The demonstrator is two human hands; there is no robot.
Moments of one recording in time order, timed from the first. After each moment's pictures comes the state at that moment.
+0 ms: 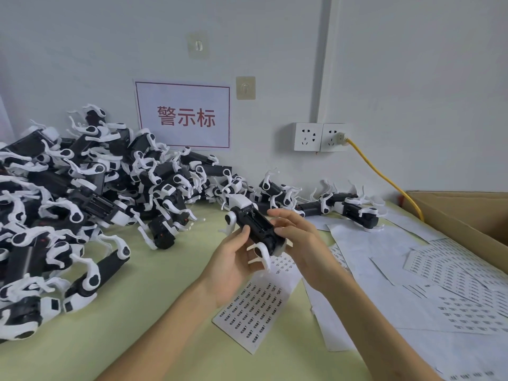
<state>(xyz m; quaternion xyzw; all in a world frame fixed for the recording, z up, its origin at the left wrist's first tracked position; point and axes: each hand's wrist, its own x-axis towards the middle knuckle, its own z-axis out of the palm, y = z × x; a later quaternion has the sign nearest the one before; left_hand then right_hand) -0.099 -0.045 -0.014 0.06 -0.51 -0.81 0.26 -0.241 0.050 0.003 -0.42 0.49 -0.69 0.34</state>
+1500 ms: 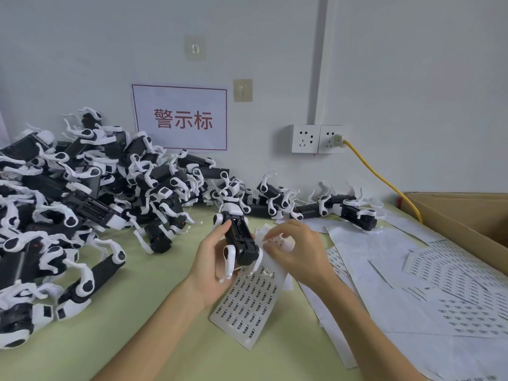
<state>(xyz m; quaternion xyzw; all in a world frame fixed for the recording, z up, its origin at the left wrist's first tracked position) -0.093 -0.068 -0.014 0.13 -0.44 -0.86 0.24 -0.251 0.045 -0.014 -0.52 0.72 -0.45 -0.06</state>
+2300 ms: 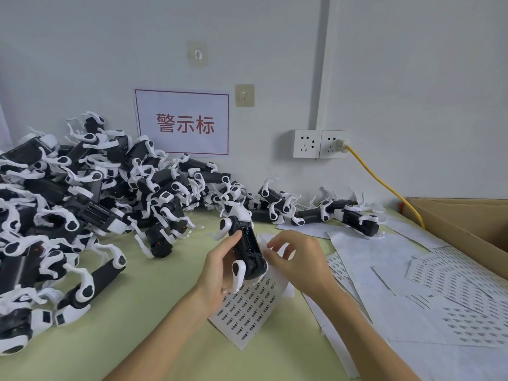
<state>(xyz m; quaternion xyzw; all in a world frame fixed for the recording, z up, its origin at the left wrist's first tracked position) -0.092 -0.054 -0.013 0.16 -0.52 -0.79 0.29 -0.250 0.044 -0.019 -0.51 0.72 -0.46 -0.04</state>
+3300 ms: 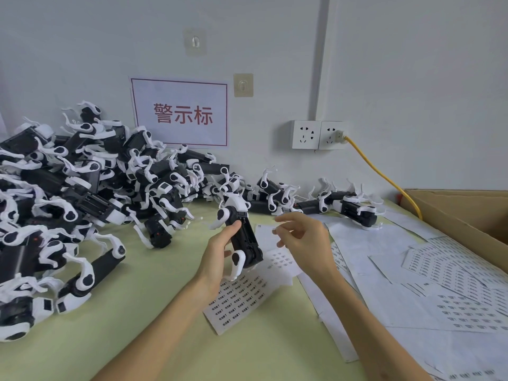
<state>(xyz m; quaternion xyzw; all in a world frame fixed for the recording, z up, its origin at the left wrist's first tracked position) -0.098 -0.053 -0.017 0.22 -0.55 -0.73 0.35 -0.250 0.047 -0.010 -0.43 0.68 -0.59 0.04</state>
